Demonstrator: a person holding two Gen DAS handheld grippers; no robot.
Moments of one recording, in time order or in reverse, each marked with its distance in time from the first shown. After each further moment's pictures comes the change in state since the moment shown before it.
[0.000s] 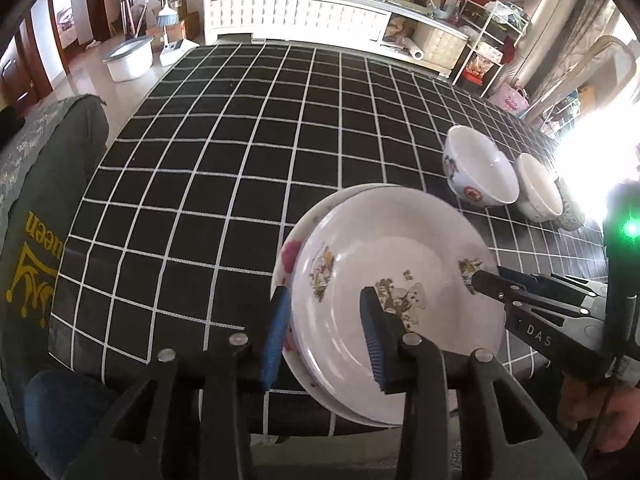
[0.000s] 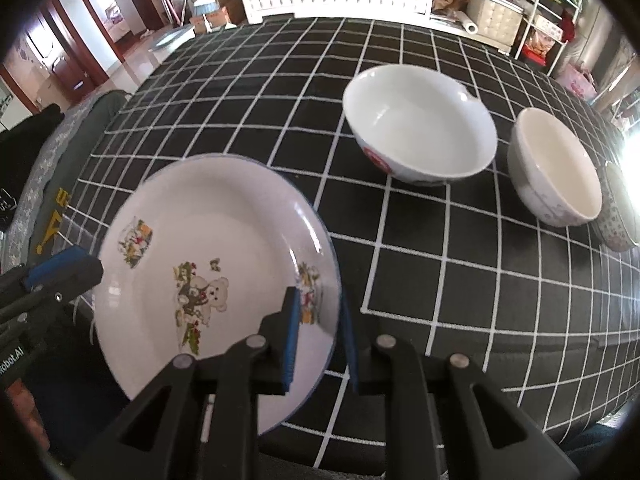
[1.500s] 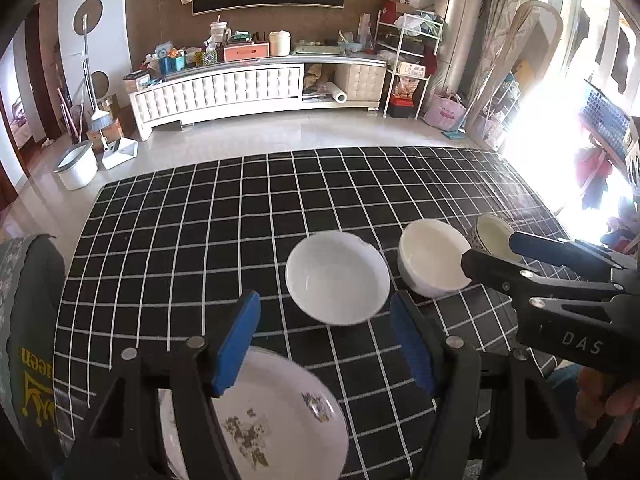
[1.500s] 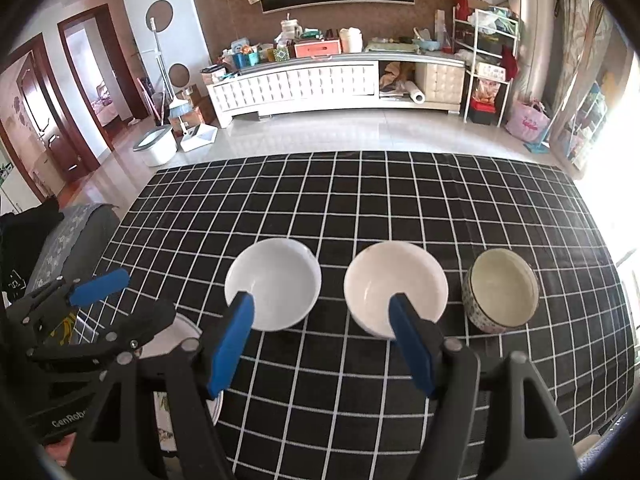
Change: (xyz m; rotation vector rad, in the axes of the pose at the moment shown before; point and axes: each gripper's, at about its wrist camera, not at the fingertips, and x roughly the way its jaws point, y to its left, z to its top) left arm -0.017 -0.157 0.097 0.255 -0.188 -0.068; right arm -0.112 -0.112 0.050 0.101 -0.308 -0.030
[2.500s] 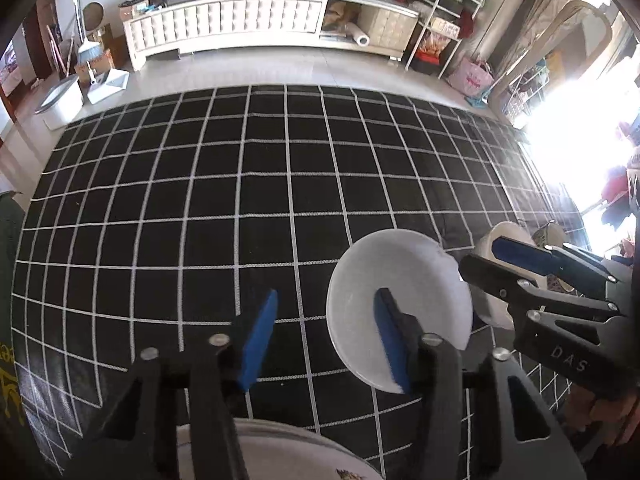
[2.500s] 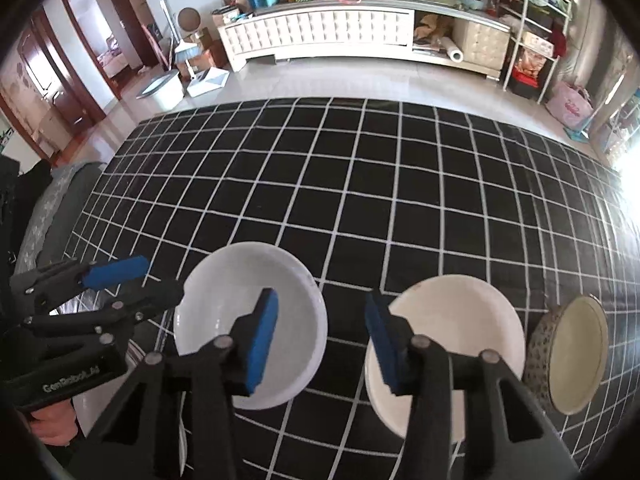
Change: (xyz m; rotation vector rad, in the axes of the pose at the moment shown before) left arm 0.130 0.047 0.029 -0.117 0.240 -0.049; right arm 0.122 -0.003 0.030 -0.087 0.207 0.067
